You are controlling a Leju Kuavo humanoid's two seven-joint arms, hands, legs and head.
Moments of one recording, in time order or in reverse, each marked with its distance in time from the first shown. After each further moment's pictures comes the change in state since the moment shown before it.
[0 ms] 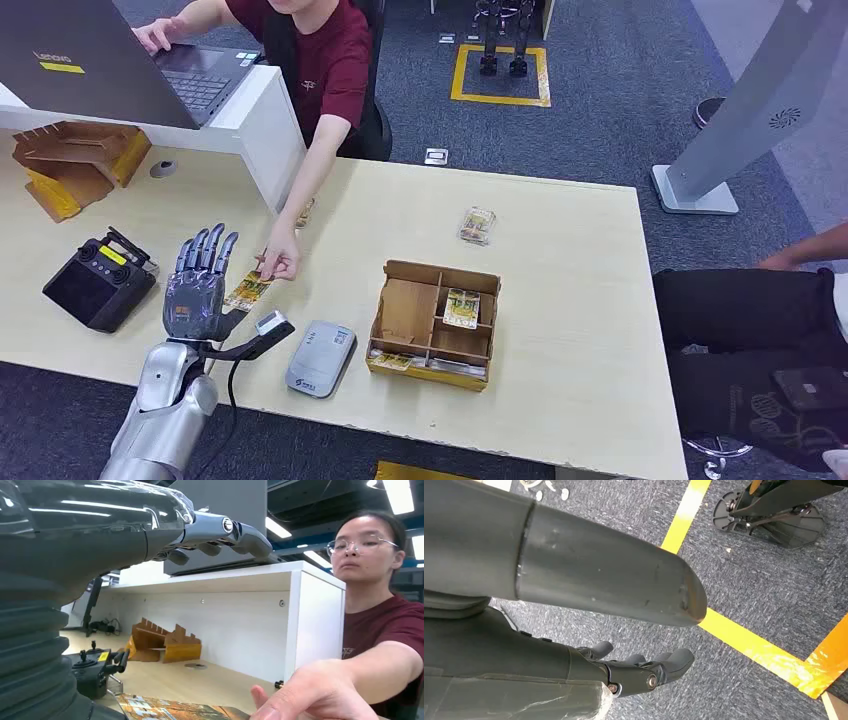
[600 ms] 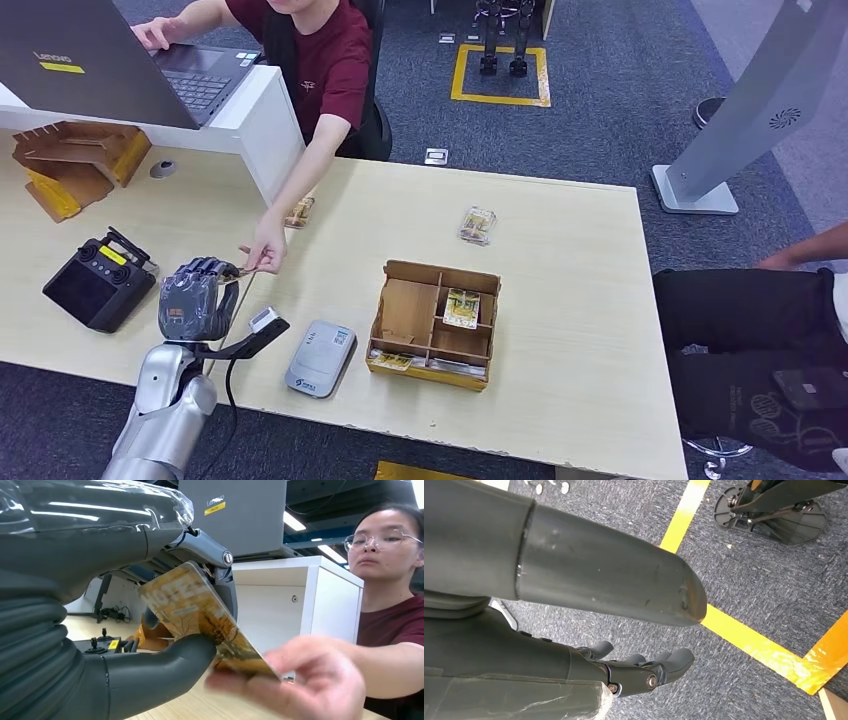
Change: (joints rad) left arm -0.004 -0.009 0.028 0.020 0.045 0.000 -0.044; right arm 0.000 0.002 -0.003 0.000 0.024 -0.010 -0.001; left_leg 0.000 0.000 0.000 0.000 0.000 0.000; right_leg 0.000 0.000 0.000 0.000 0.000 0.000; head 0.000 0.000
